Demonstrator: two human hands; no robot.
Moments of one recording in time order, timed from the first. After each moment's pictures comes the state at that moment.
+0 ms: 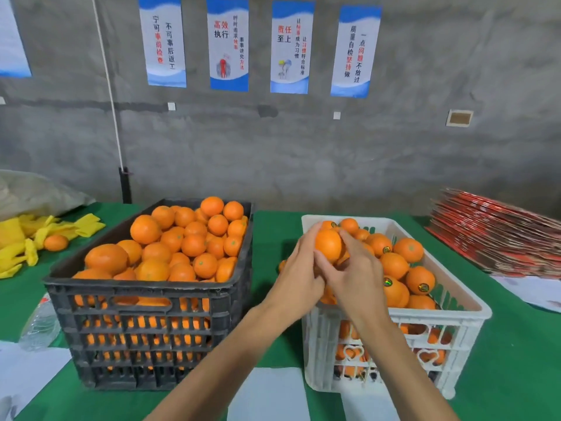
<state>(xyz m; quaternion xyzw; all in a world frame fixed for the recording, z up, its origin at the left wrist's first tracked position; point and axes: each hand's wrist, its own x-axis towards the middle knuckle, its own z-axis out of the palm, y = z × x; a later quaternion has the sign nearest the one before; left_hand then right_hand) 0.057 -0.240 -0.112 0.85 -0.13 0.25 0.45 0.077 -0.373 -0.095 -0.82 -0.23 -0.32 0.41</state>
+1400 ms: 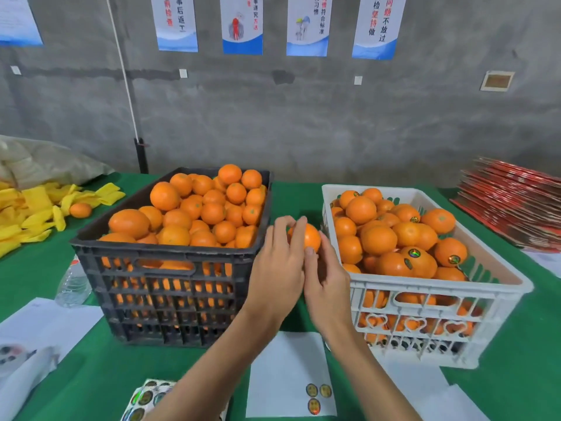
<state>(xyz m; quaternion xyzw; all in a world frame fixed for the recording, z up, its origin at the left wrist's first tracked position) 0.003 -0.202 -0.139 0.89 -0.02 0.43 0.11 0.042 -0.302 -0.176 -0.74 -0.24 -0.15 0.61</state>
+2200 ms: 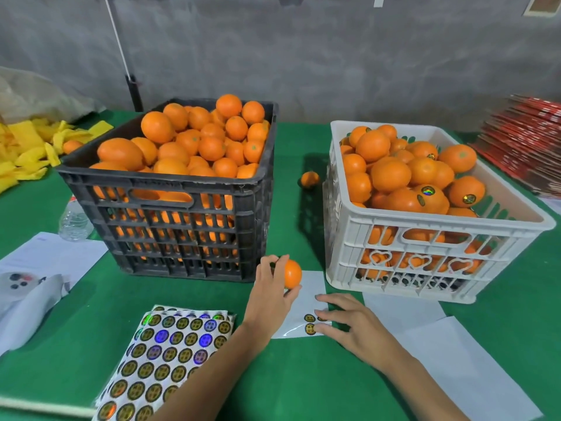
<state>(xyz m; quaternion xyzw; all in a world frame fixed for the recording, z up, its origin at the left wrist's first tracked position) -0.021 -0.200 -0.347 0.94 0.10 0.18 0.27 0.025 -0.423 -0.343 -0.86 -0.41 0.05 0.30</state>
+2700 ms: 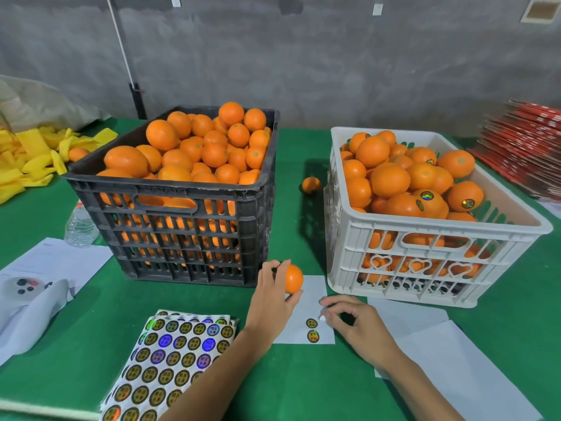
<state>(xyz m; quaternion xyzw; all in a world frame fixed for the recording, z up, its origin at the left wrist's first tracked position) -0.022 -0.199 -0.349 0.94 0.10 0.18 0.27 0.018 -0.416 -0.327 -0.82 -0.28 0.11 0.49</state>
